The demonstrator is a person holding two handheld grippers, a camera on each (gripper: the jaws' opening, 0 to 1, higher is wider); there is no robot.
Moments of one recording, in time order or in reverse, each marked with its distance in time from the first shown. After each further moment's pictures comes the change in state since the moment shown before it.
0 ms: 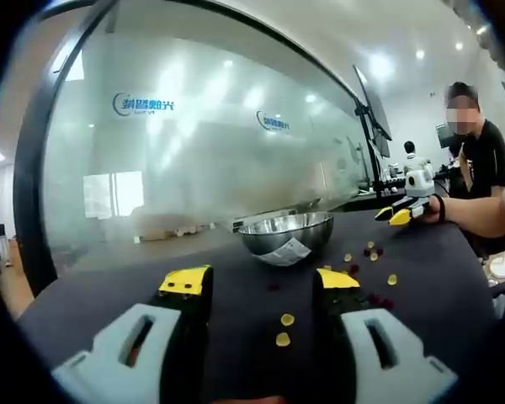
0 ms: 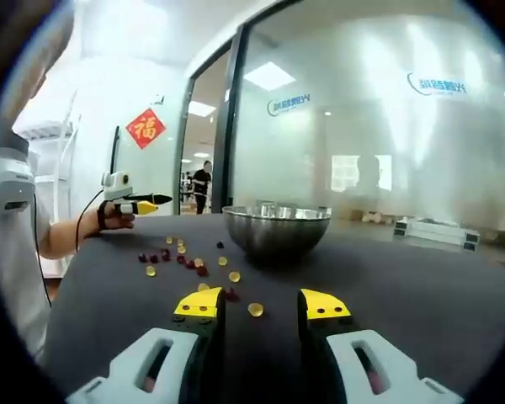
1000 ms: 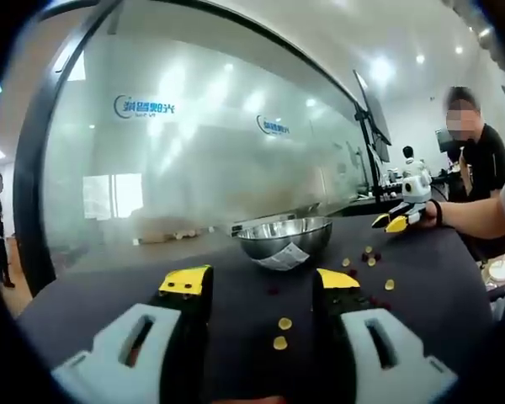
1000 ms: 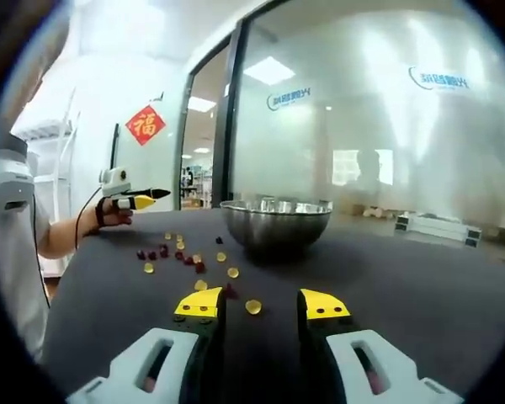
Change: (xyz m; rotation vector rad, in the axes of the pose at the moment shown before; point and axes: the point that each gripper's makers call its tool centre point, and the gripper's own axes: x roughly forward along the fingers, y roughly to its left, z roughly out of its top) left arm -0.002 0.000 0.005 -0.011 -0.022 -0.006; right arm 0.008 -0.004 -0.006 -0.009 0.055 0.010
